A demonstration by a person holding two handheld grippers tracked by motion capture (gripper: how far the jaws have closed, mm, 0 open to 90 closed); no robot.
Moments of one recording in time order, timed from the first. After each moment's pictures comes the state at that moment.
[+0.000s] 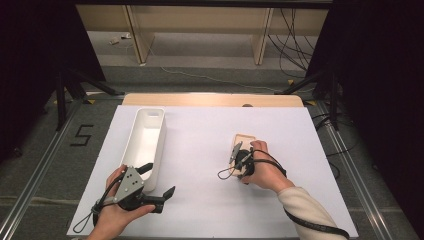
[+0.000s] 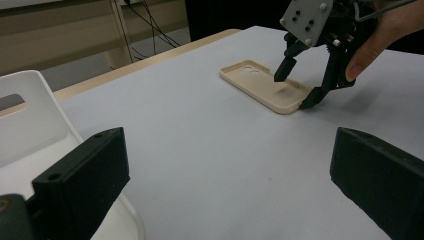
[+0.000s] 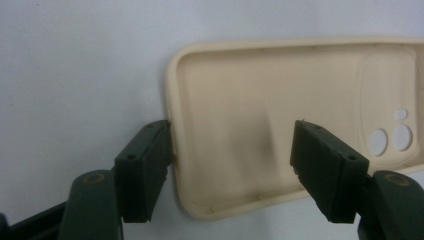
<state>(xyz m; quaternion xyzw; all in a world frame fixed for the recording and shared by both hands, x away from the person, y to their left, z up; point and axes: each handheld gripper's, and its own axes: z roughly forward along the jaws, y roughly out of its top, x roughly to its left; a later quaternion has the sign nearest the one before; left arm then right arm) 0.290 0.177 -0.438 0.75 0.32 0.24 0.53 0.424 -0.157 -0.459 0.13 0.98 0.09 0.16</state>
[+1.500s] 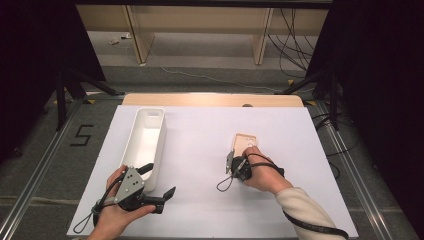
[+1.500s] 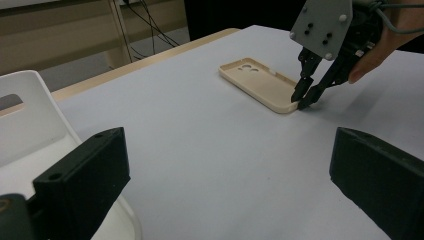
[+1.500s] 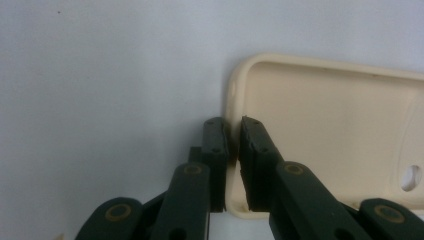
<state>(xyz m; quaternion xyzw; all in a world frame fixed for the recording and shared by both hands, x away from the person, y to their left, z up) 0.289 0.176 -0.439 0.75 0.32 0.24 0.53 0.410 -0.144 -0.458 0.04 0.99 0.05 0.13</state>
